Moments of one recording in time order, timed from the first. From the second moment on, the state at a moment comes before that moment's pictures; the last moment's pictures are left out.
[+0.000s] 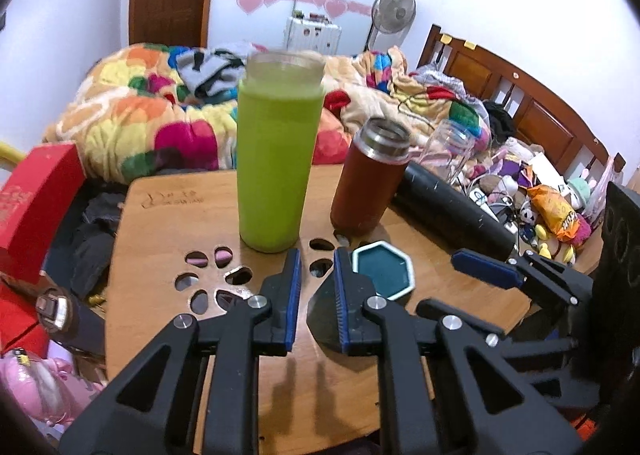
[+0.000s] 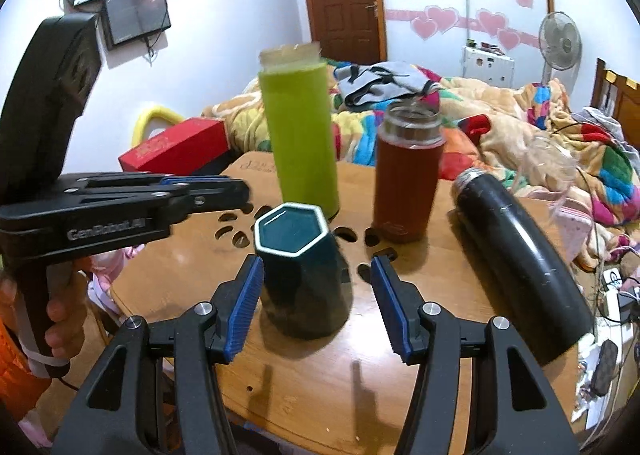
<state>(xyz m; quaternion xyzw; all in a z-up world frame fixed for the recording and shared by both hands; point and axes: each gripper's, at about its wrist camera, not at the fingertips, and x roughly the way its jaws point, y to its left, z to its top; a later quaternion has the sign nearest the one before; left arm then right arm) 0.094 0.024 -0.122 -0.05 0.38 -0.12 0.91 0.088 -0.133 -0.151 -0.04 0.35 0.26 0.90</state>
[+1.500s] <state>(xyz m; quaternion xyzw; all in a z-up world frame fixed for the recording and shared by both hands) -0.068 -0.003 0.001 -0.01 0.16 -0.03 0.99 -0.030 -0.211 -0.001 0.02 0.19 0.14 0.97</state>
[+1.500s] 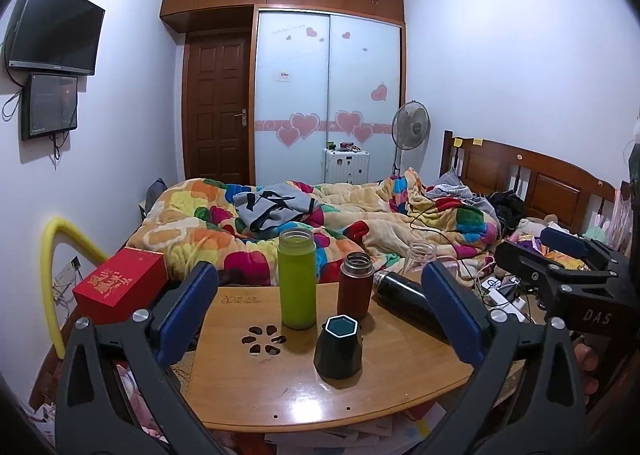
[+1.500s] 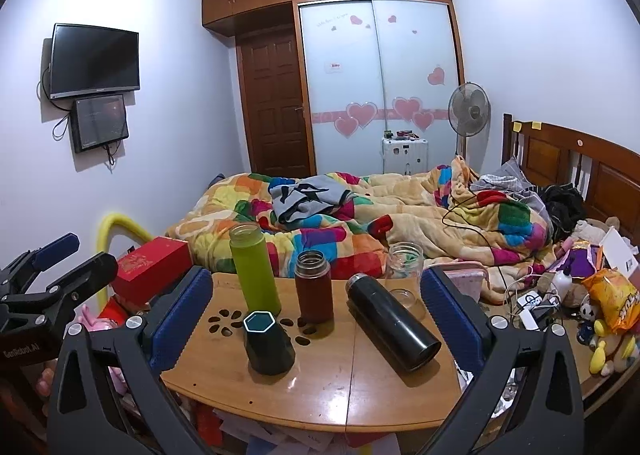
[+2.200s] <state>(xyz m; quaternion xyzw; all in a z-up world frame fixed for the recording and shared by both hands) -0.068 -0.003 -0.002 -0.01 0.16 -0.03 0.99 -0.032 -0.207 0.000 0.01 0.18 0.15 0.97</state>
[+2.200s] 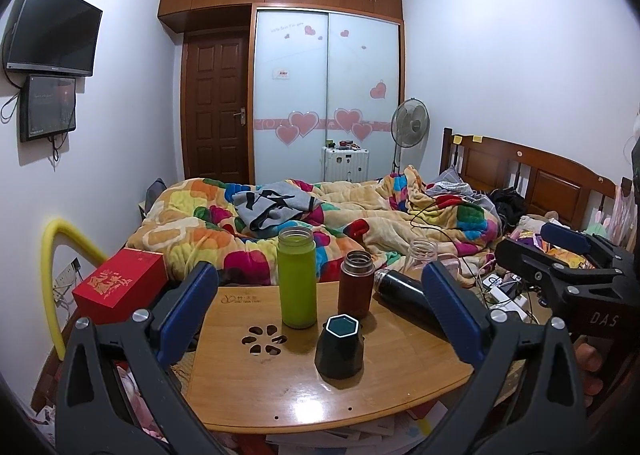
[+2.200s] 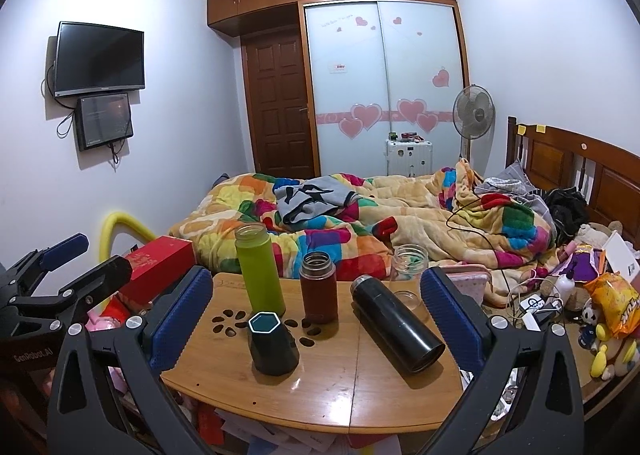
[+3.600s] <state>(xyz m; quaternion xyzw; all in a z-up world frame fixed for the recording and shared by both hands) -0.059 -0.001 0.002 -0.02 0.16 -0.03 0.99 -0.028 -0.201 0.005 0.01 0.19 0.15 0.97</state>
